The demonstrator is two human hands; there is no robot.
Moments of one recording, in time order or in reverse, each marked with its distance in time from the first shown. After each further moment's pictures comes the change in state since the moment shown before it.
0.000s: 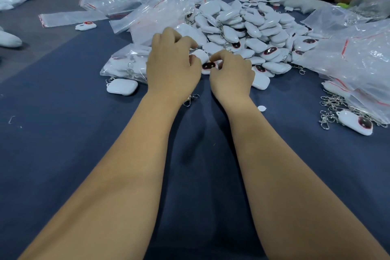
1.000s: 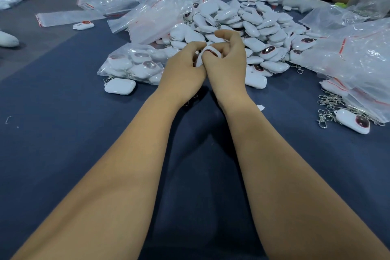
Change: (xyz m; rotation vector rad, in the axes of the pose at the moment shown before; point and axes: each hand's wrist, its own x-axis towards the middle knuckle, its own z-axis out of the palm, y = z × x) left_hand -0.005 0.008 0.010 -0.618 -0.304 -0.233; right_hand -0.008 -0.017 -0.006 0.971 0.018 0.066
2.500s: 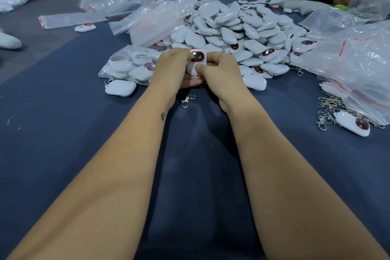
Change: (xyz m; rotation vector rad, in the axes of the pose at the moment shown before) left_hand 0.012 0.002 -0.009 -0.515 0.107 -0.380; right_hand 0.005 0.005 -0.005 -0.142 -0.246 0.139
